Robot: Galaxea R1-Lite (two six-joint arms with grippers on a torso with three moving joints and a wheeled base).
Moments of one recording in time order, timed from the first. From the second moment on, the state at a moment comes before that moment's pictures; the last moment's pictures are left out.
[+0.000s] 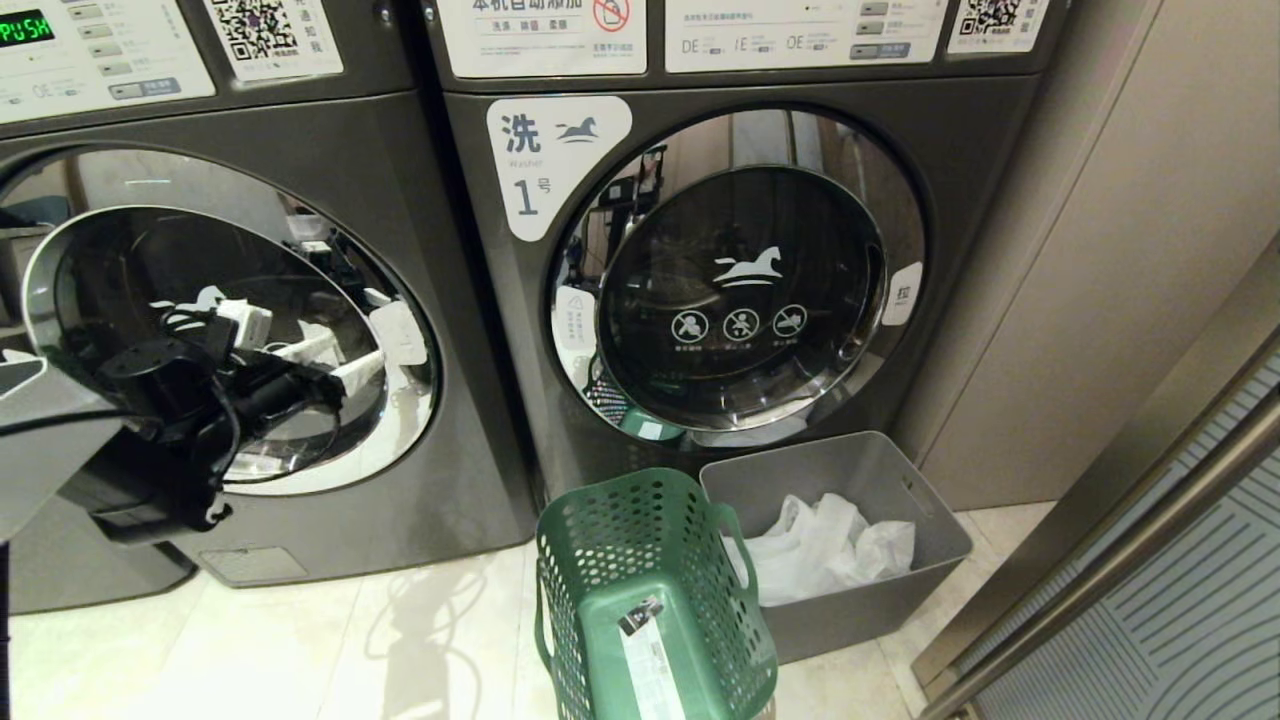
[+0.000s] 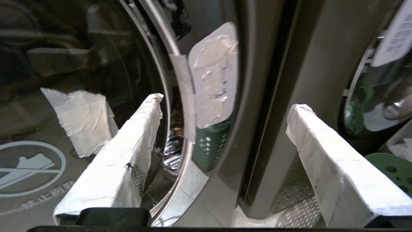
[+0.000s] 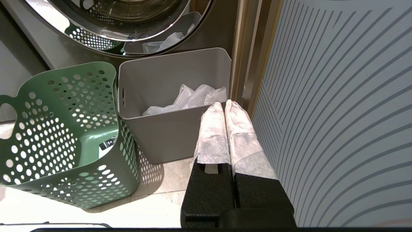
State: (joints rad) left arm 0.24 2.33 -1.22 -1.25 -0.65 0.02; right arm 0.00 0.00 0.00 0.00 -0.01 0.01
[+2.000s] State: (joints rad) left arm 0.16 2.53 -1.60 -1.07 -0.63 -0.02; right arm 0.00 0.00 0.00 0.00 -0.01 0.01
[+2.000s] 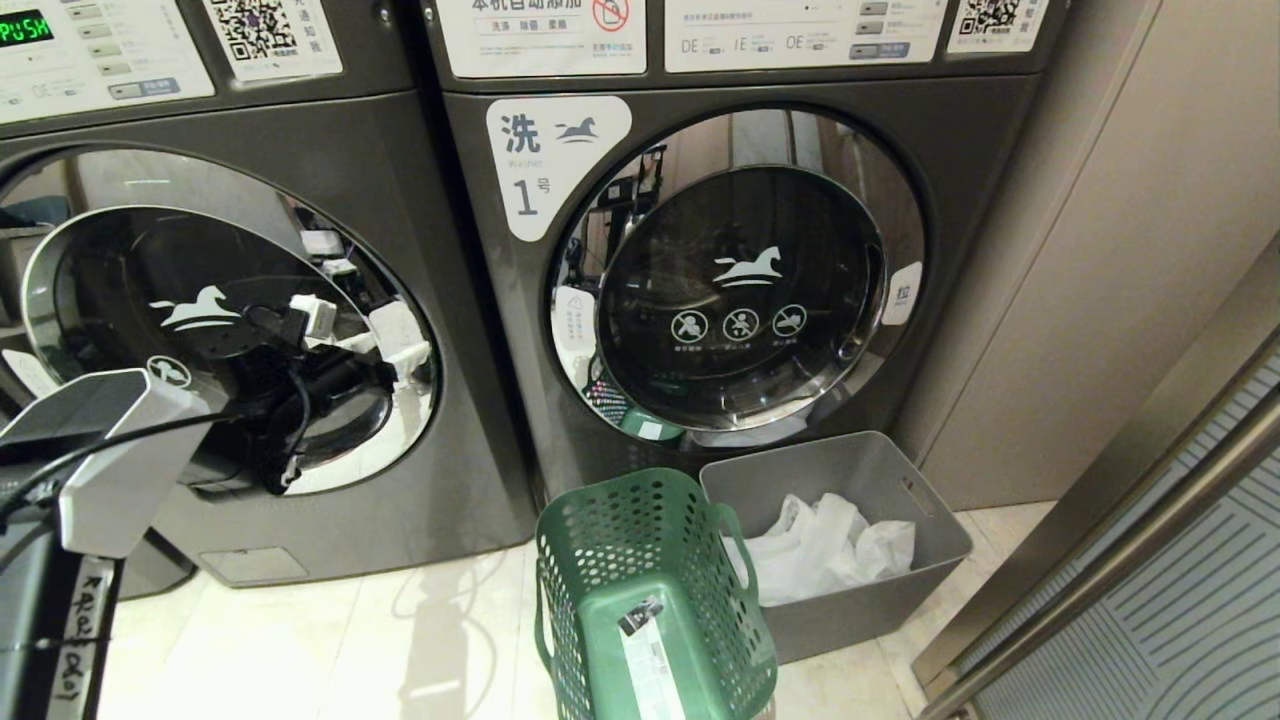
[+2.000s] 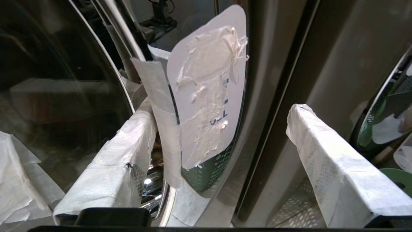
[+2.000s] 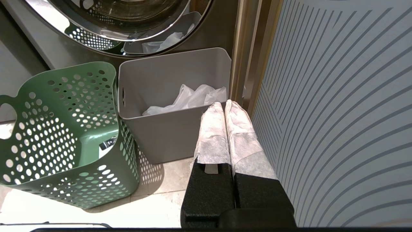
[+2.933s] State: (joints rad) left arm 0.20 2.60 -1.71 -1.07 -0.82 -0.06; right arm 0.00 0.00 0.00 0.00 -0.01 0.01
